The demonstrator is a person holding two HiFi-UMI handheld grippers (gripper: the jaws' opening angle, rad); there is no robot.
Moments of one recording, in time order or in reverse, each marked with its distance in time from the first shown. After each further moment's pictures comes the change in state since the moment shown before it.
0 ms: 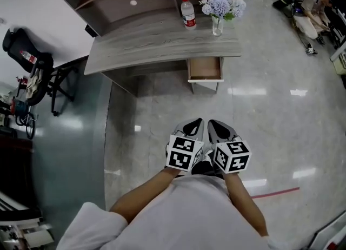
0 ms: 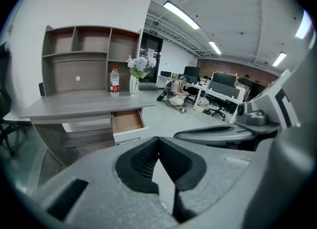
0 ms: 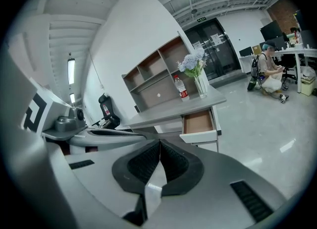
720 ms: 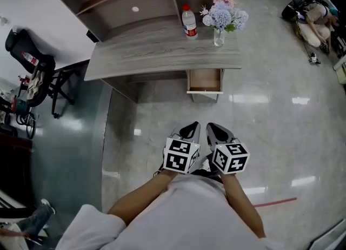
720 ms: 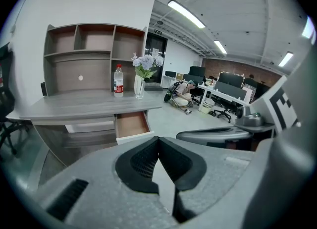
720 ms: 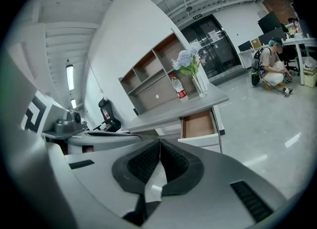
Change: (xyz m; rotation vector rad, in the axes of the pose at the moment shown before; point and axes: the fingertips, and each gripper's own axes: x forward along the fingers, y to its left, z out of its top) left arm 0.032 0.025 0.020 -0.025 0.000 0.048; right arm 0.034 -0.031 0.019 0.047 -0.006 0.037
